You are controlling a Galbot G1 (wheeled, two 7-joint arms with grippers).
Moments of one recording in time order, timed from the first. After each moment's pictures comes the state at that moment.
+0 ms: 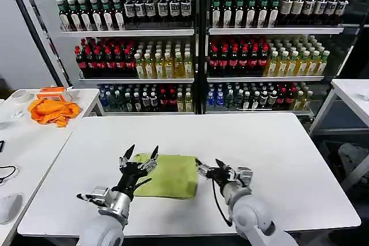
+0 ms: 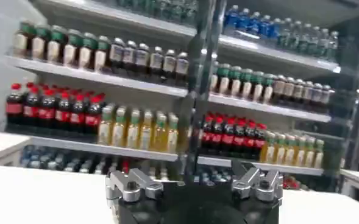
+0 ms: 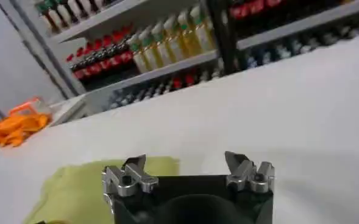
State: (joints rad) left arm 1.32 -1.22 -0.34 -2.04 -0.48 0.14 -0.13; right arm -1.04 1.22 0.09 1.90 0.86 -0.50 0.37
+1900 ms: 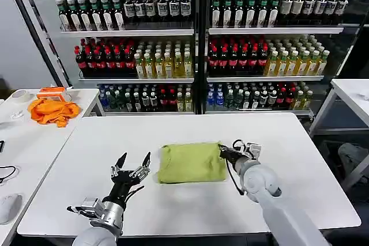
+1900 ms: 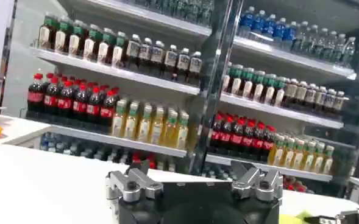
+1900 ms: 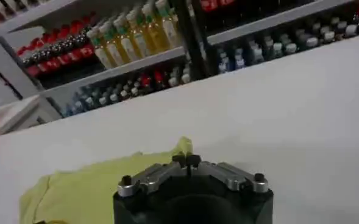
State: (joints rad) left arm 1.41 -1.23 -0.38 -2.06 -0.51 0.11 -0.12; right arm -0.82 1.13 0.12 1.66 0.96 -0.55 0.34
